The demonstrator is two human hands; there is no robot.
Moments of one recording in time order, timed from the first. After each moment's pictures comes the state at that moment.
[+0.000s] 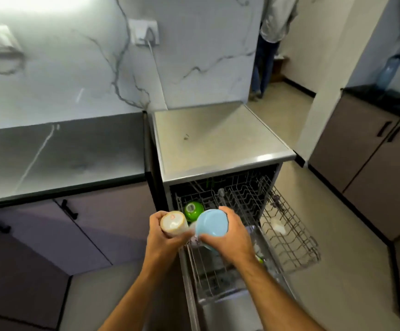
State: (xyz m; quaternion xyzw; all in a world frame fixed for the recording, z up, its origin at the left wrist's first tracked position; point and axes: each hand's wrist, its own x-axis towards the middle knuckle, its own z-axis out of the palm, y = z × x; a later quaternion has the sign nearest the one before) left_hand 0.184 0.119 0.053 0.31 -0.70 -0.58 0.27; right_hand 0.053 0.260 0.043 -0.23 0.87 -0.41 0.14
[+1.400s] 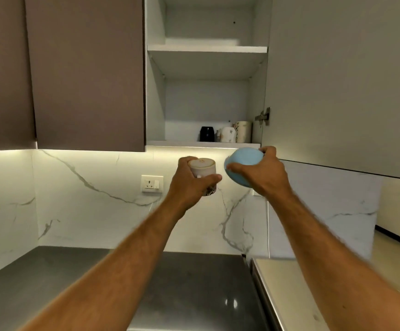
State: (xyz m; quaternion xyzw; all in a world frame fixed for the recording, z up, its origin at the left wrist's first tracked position) left_hand 0.218 -0.321 0.463 0.18 -0.74 -0.40 0.50; right_hand 0.053 -0.222 0.489 -0.39 0.73 -0.54 -0.13
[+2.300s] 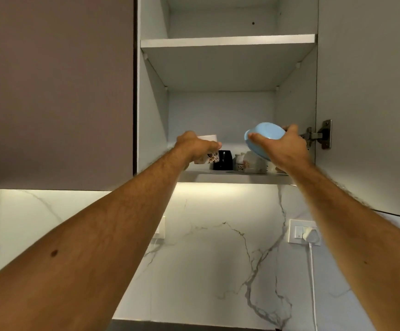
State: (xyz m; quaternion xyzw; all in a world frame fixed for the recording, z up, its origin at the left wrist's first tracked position) left_hand 0.077 -0.564 0.624 0.30 -0.79 -0.32 0.44; right_hand -0.094 -0.421 0.604 -0.37 0.71 -0.58 -0.19
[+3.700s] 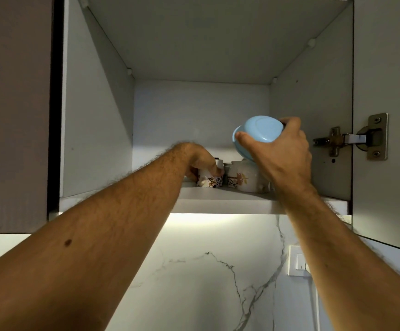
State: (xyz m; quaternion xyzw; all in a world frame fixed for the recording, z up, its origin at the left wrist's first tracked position) left_hand -0.061 -0.661 0.650 0.31 -0.88 -0.31 0.18; right_hand -0.136 -0.494 0.611 -0.31 0.66 -0.59 -0.34
